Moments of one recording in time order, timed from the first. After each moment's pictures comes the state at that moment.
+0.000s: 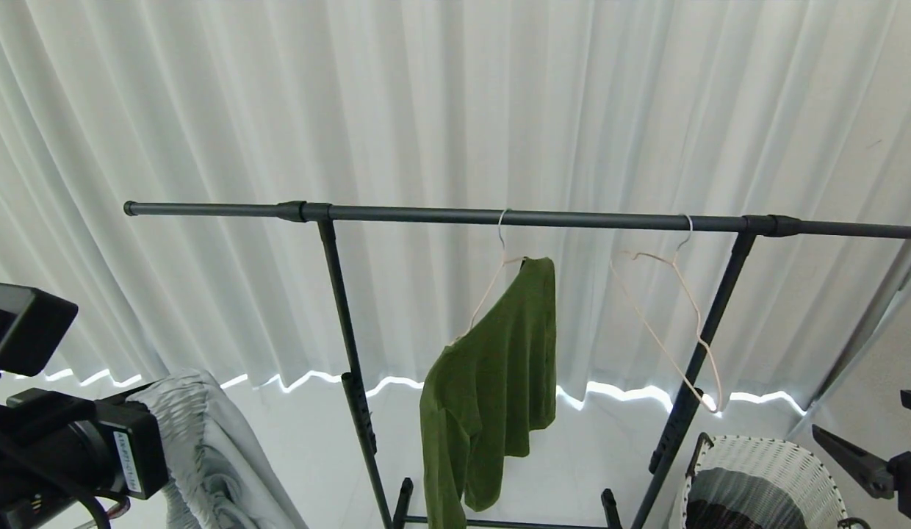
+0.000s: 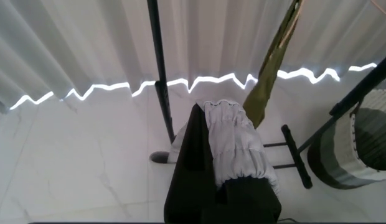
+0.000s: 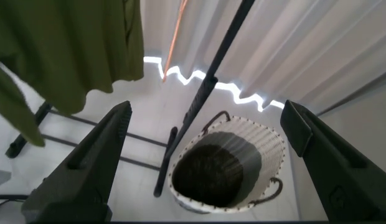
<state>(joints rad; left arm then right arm) -0.37 1.00 -0.46 -0.20 0.16 -0.03 0.13 0.98 -0.23 -0.43 0.03 -0.22</state>
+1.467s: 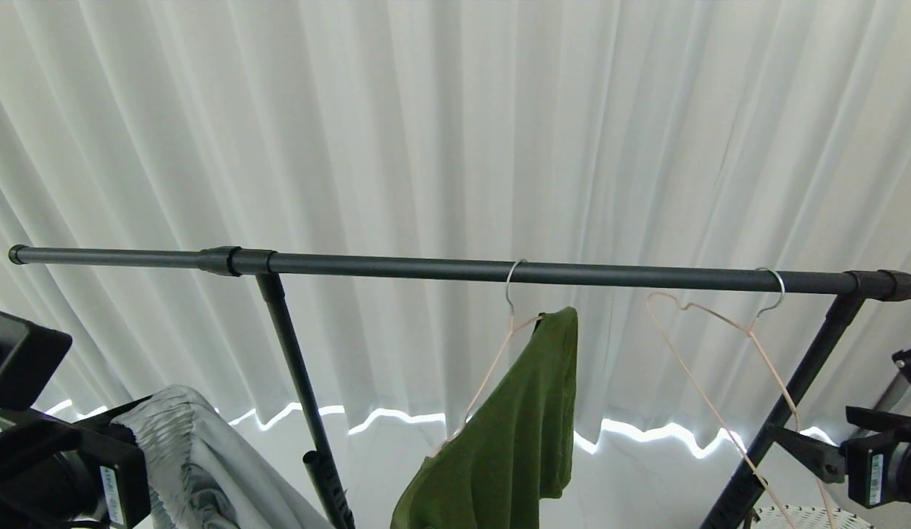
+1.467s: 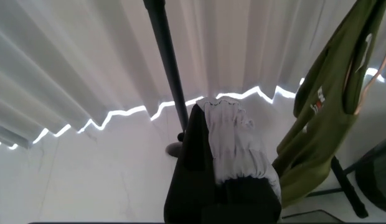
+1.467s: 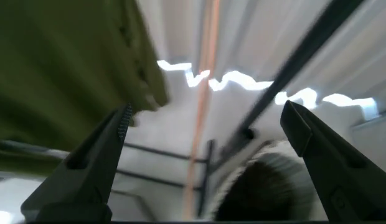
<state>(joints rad) -0.36 0.94 -0.41 -0.20 0.16 0.09 0.22 1.14 -0.27 -0.43 0.02 0.06</state>
